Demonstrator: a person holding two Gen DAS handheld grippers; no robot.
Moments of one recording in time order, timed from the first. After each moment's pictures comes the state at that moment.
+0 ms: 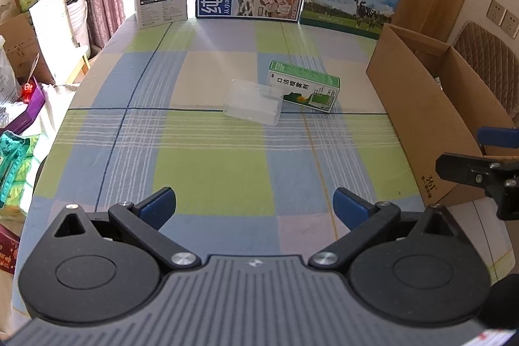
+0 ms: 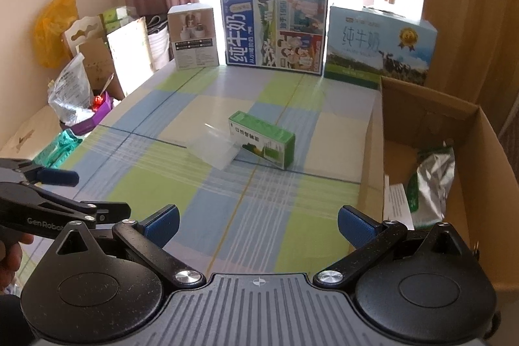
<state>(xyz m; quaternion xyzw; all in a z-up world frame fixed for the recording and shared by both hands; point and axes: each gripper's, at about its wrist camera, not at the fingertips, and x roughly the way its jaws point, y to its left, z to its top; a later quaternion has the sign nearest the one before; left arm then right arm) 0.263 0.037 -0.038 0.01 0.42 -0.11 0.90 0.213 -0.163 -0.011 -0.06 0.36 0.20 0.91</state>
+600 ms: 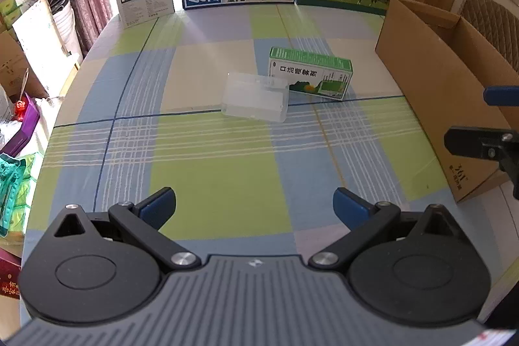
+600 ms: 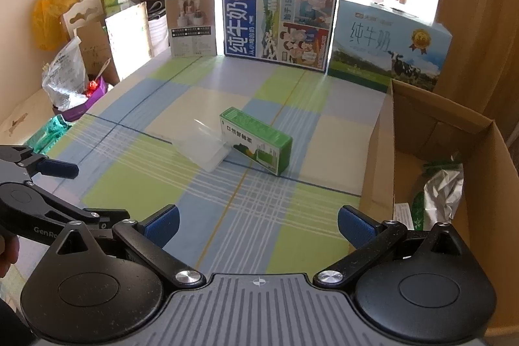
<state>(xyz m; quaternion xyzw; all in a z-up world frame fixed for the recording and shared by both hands) 0.304 0.027 -0.066 0.06 0.44 -0.12 0.89 0.251 -0.157 -0.029 -0.09 0.37 0.21 0.90</state>
